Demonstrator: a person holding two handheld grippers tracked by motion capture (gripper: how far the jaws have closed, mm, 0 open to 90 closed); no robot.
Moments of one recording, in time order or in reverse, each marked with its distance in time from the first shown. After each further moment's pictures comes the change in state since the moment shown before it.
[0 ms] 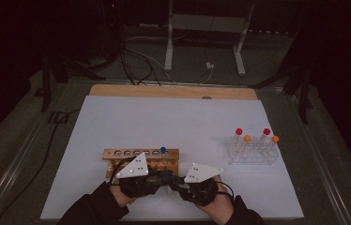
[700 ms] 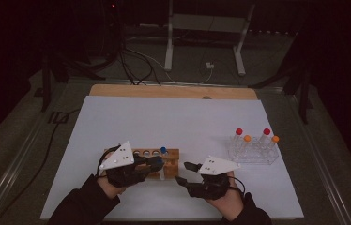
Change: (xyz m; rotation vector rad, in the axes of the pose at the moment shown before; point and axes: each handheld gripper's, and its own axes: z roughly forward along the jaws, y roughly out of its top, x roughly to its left) left arm 0.017 0.020 -0.035 -0.068 0.113 0.023; right arm -0.019 0.002 -0.027 -0.106 -0.071 0.070
